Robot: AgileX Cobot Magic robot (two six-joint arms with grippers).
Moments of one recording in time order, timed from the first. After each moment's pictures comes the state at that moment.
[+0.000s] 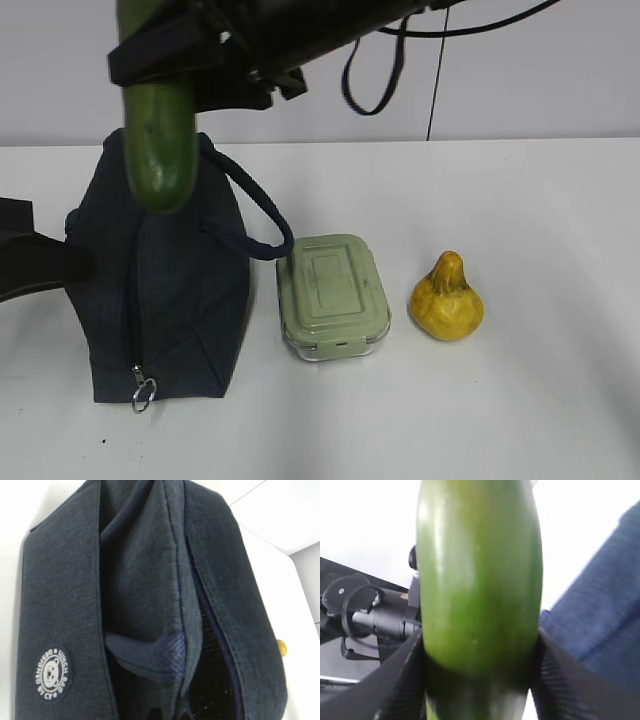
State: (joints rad) left arm 0.04 1.23 -0.54 -1.30 0.71 0.96; right arm 0.47 1.95 -1.76 1.20 1.07 -0.62
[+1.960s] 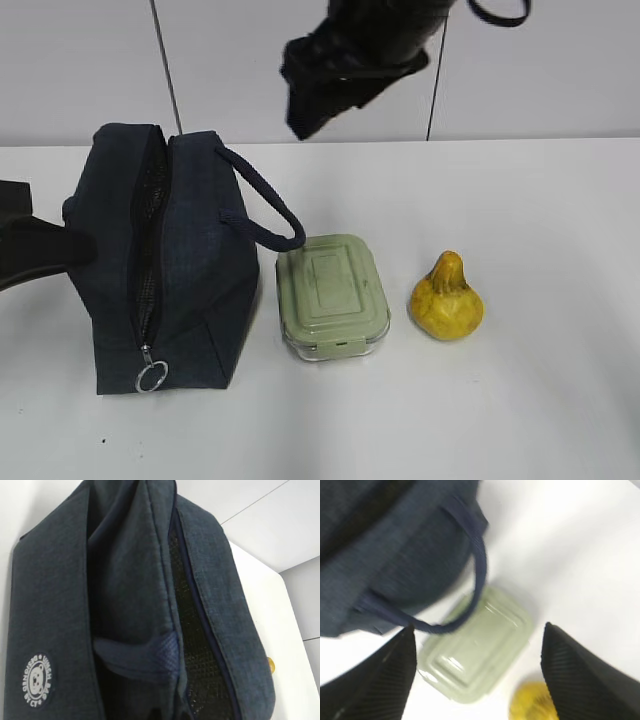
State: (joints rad) left arm 0.04 1.24 -0.54 -1.39 0.71 1.00; right arm 0.52 1.81 -1.79 0.13 1.07 -0.25
